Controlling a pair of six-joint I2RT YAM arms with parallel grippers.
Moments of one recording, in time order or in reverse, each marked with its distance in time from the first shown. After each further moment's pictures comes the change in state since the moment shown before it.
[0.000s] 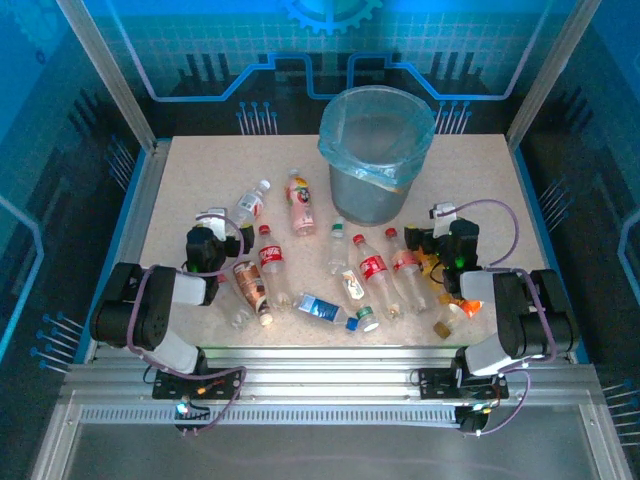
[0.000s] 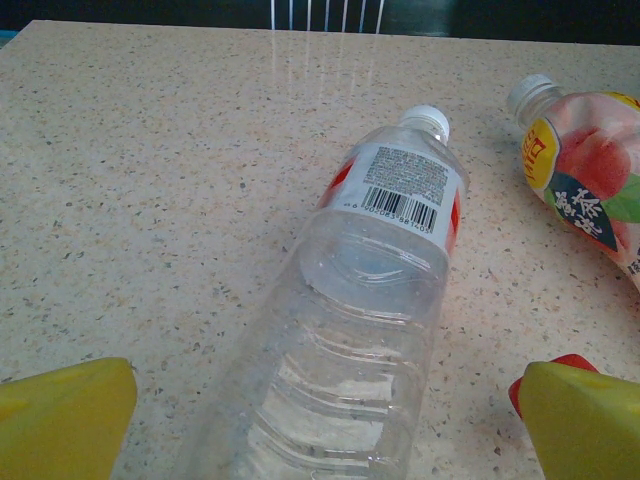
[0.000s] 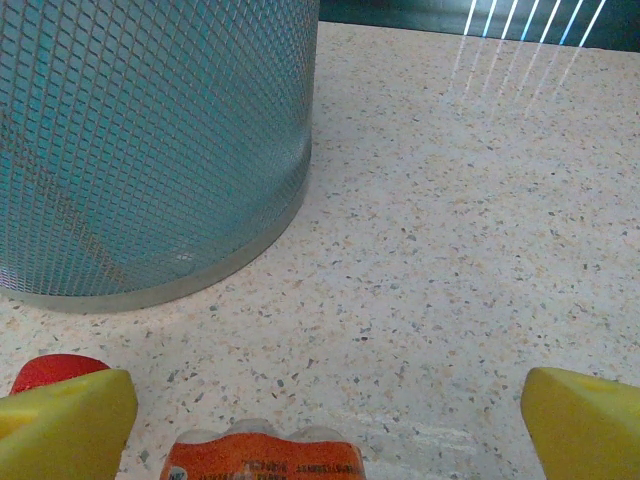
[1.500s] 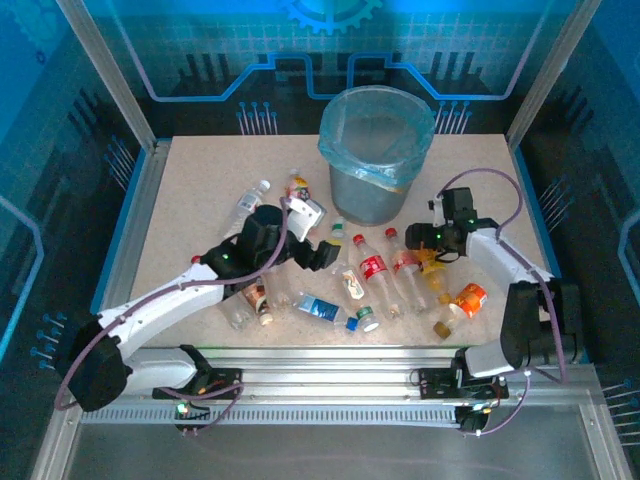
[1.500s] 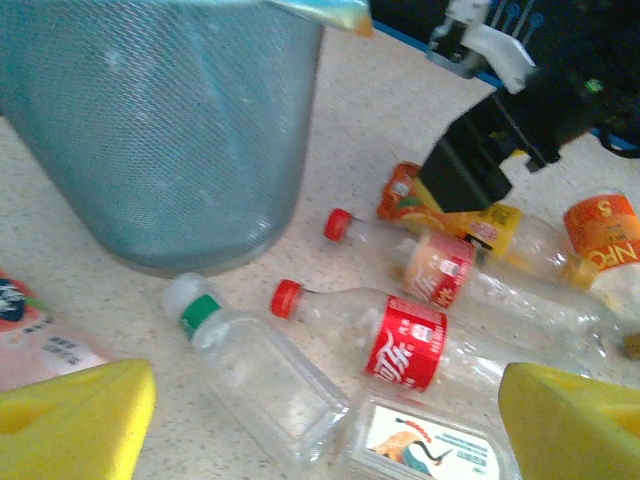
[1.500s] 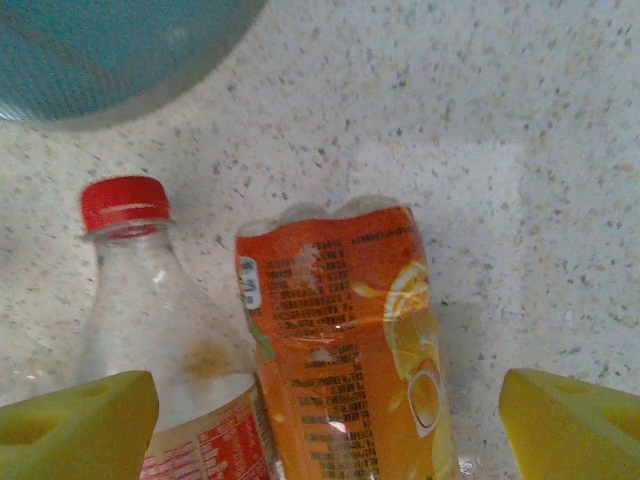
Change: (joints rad) left arm -0.677 -0.323 0.516 -0.919 0.119 0.022; right arm 0.034 -0.038 0.482 -1.181 -0.006 0.214
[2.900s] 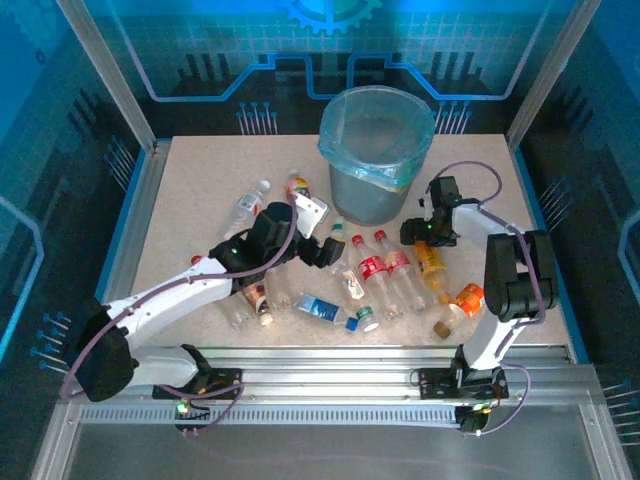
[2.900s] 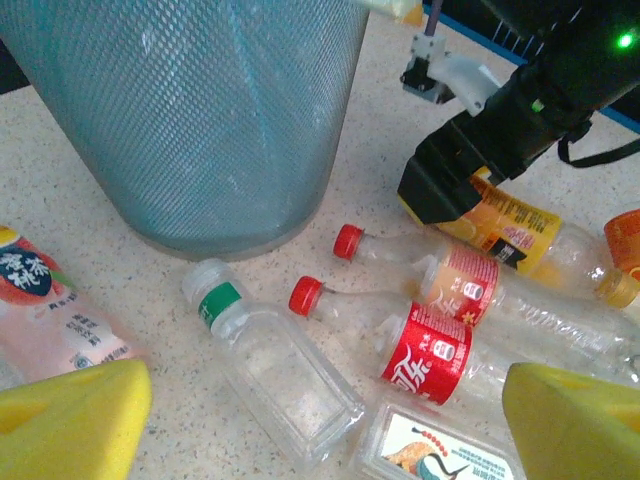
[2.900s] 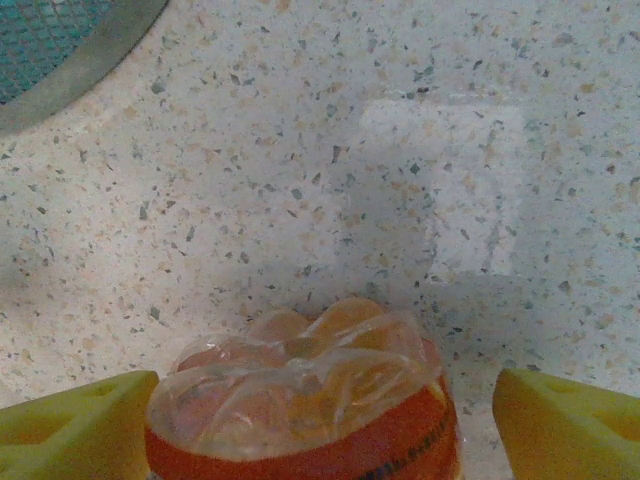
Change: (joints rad) left arm -0.019 0.050 0.086 -0.076 -0.101 -0.056; right arm -0.002 0.289 0.188 -0.049 0.003 -0.031
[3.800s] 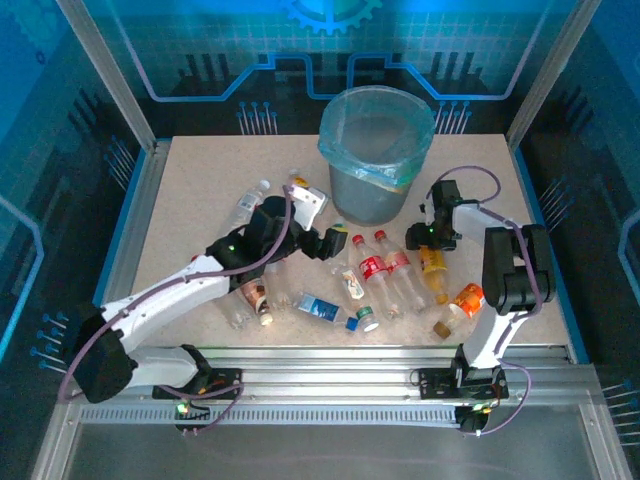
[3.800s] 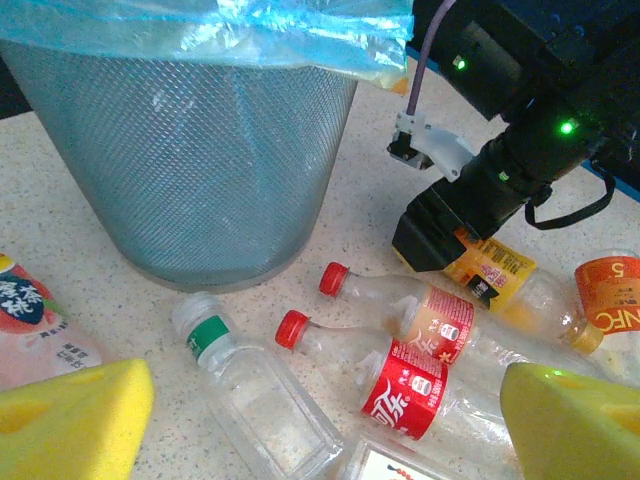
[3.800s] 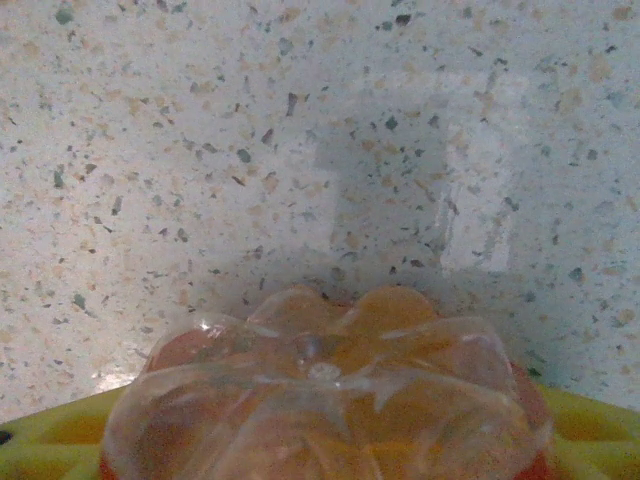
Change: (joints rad) left arm 0.000 0.015 0.041 0.017 0.010 -0.049; right arm -0.027 0.054 0.001 -0.019 -0.012 -0.039
